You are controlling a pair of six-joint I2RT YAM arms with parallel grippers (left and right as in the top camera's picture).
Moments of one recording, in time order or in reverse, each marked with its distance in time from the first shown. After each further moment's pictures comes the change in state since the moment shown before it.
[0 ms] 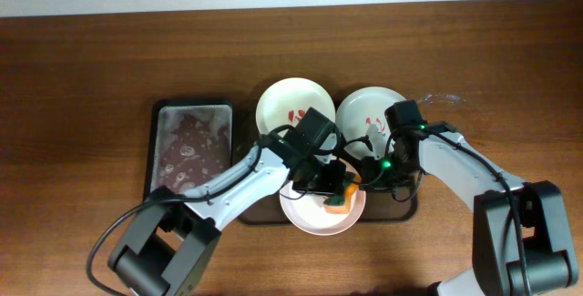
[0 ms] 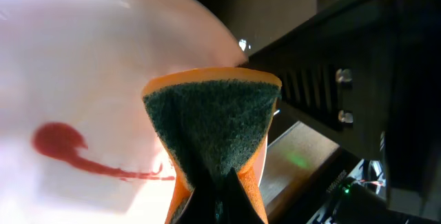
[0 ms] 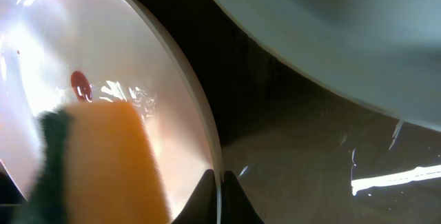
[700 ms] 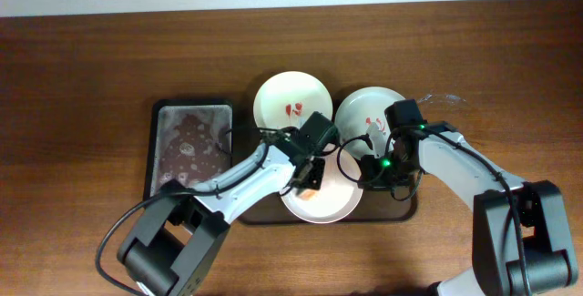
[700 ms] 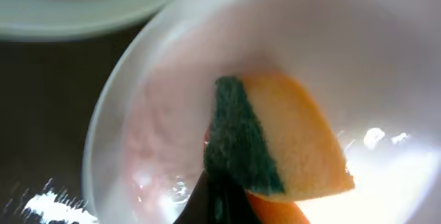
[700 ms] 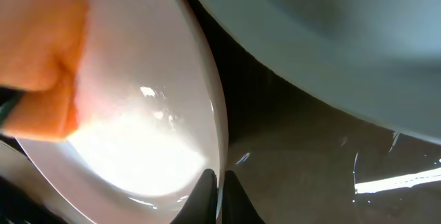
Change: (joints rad) left arm -0.008 0.049 0.029 -0.114 -0.539 0.061; right arm 0.000 0.002 0.002 0.011 -0.001 0.019
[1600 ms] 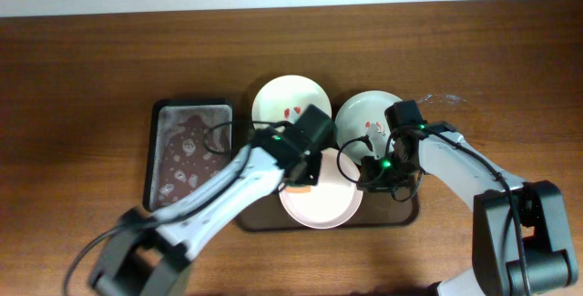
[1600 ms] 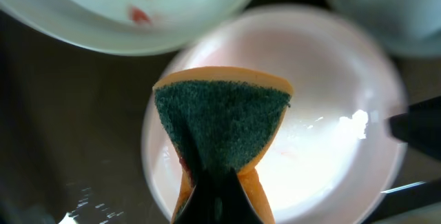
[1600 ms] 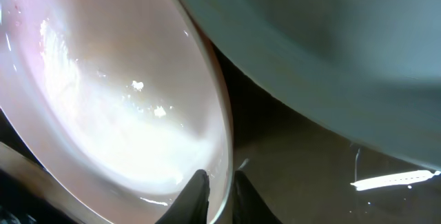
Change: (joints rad) left arm 0.005 -0.158 0.046 -0.148 -0.026 -0.026; right arm 0.000 0.000 0.000 -0.011 -0.006 -0.004
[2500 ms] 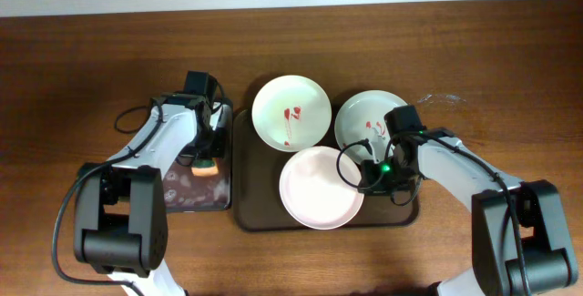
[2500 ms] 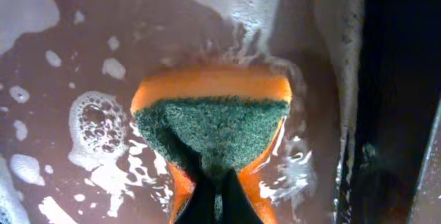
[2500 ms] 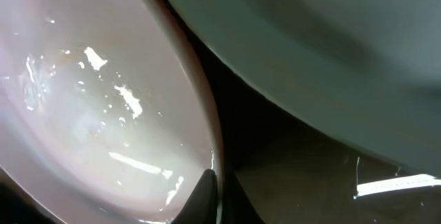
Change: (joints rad) left arm 0.578 0.181 0.001 -0.040 -0.039 0.486; right arm 0.002 0.000 -0.050 0.056 0.005 0.003
